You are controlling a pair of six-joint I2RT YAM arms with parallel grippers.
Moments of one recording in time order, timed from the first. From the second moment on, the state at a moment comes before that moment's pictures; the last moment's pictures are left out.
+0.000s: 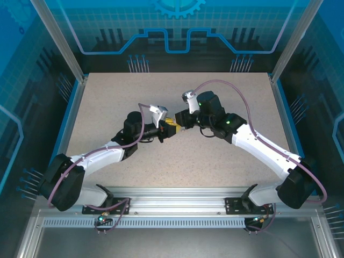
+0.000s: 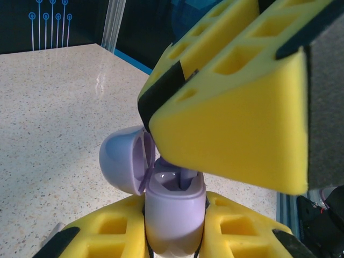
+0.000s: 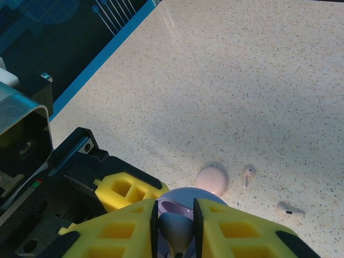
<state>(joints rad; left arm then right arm) -0.53 1.35 0.67 0.51 0.58 -0.28 0.68 1.37 1.19 -0.38 -0.18 0.30</state>
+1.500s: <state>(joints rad) -0.53 1.33 0.67 0.52 0.60 -0.30 0.61 1.28 1.18 -0.44 -0.12 0.34</state>
